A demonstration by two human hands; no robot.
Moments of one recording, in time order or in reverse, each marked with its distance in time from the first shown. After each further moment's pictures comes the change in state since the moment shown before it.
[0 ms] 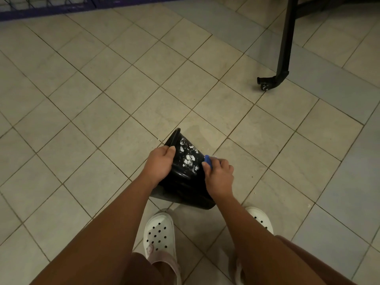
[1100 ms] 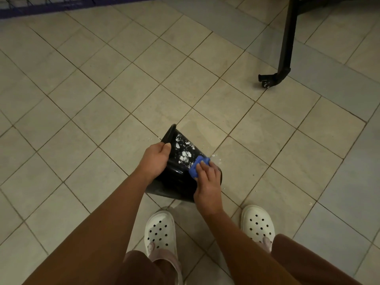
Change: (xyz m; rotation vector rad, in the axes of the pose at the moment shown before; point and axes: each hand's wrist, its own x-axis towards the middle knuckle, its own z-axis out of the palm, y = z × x) left_hand 0.002 -0.002 -0.011 0.033 0.011 -0.006; right_hand -0.047 -0.009 0.020 0.057 0.141 -0.332
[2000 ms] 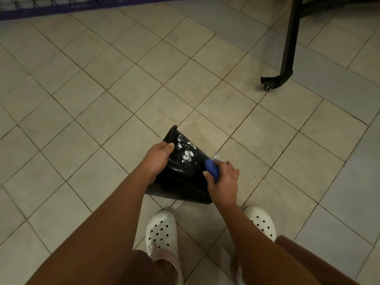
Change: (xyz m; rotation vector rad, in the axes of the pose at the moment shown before) left_hand -0.006 0.013 -0.004 -0.229 -0.090 -0.147; right_hand 0.018 0.029 -0.016 0.130 0.034 0.205
